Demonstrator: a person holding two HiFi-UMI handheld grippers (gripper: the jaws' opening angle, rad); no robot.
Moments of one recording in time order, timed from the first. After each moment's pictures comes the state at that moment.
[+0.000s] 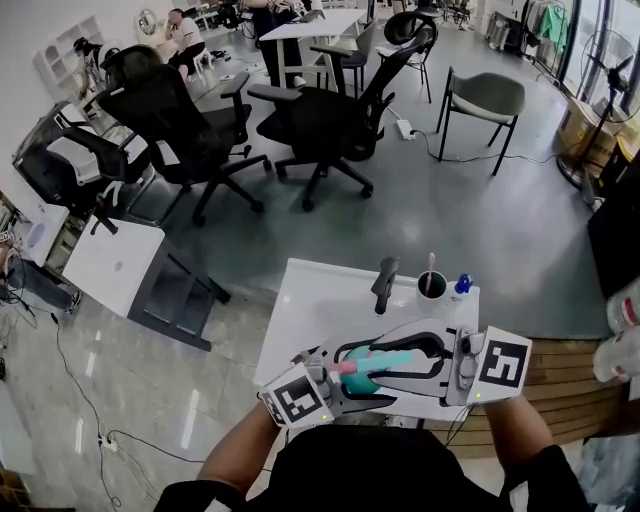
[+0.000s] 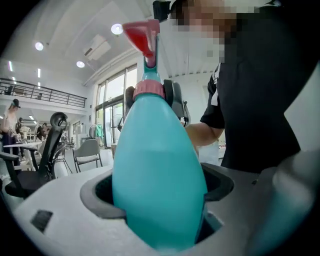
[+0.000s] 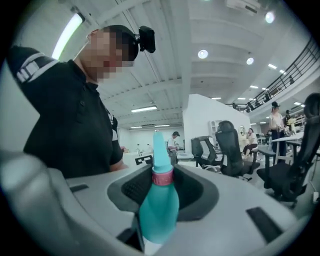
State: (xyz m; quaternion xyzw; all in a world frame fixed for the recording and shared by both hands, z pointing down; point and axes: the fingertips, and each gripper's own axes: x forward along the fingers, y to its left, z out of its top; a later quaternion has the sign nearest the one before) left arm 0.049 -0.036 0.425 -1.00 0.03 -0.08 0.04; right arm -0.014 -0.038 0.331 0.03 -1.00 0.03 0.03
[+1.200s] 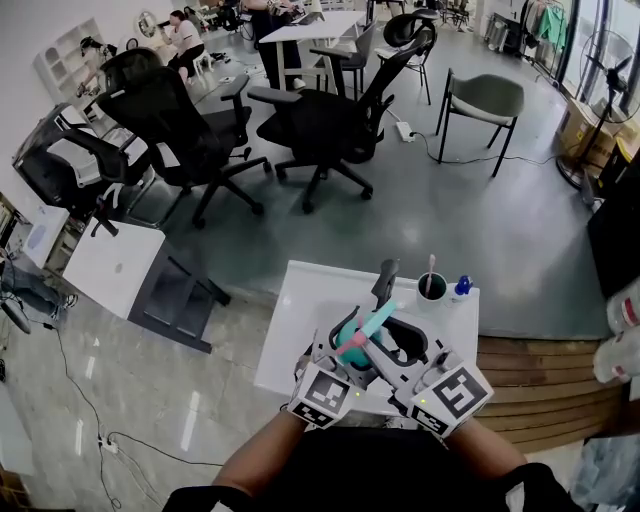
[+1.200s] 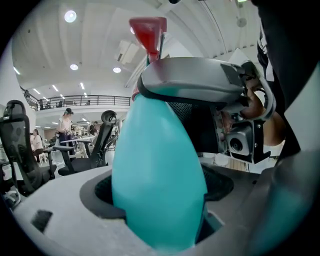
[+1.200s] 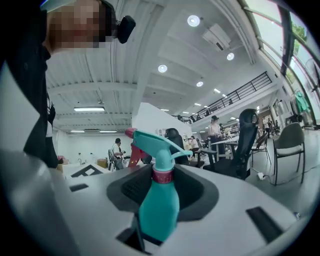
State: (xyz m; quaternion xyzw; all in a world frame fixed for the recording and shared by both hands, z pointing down) left arm 0.028 -0.115 0.471 -0.94 0.30 -0.14 0.02; right arm -0.008 -0.103 0.355 0.35 -0.94 0.05 -0.02
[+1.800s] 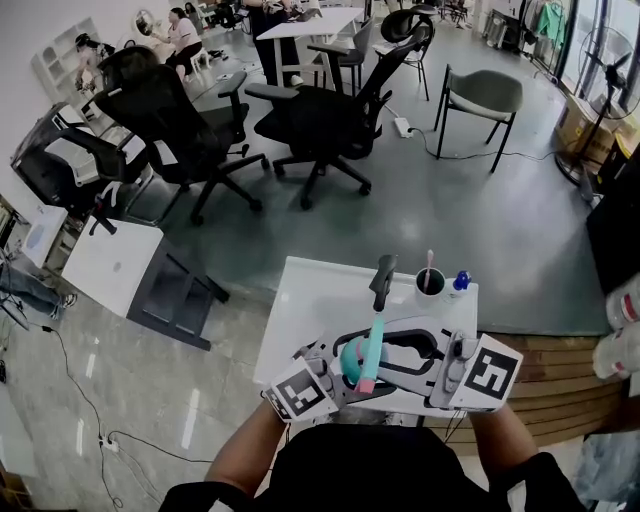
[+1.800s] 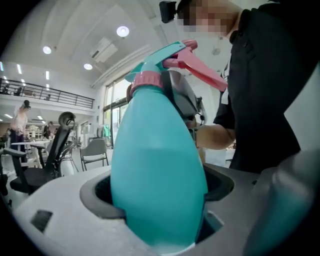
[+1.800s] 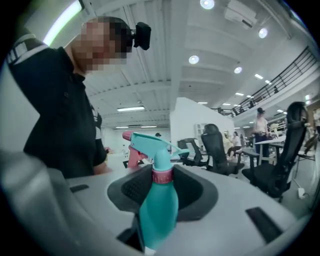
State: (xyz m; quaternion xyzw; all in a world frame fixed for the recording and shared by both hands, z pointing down) left arm 0.051 -0.050 0.430 -0.99 0.06 -0.07 0.03; right arm -0.019 -0.050 0.334 0.11 -0.99 0.03 0.02
